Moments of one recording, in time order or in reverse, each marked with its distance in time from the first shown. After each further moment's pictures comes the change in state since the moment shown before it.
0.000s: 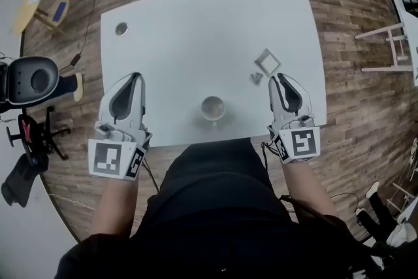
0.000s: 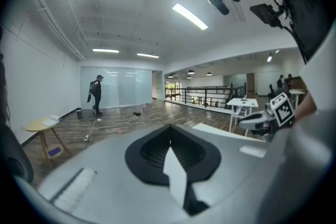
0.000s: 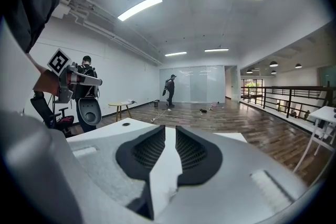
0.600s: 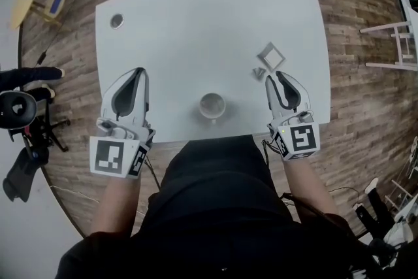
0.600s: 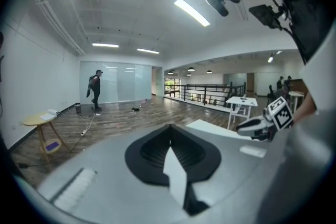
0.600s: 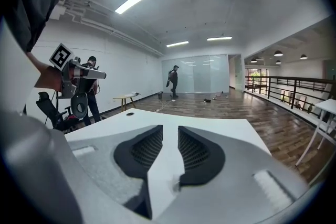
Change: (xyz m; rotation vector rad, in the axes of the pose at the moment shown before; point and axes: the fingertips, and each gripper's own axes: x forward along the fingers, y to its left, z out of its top) left arm 0.015 -0.009 -0.013 -0.031 0.042 -0.014; right arm 0.009 0.004 -0.037 0.032 0.110 0.053
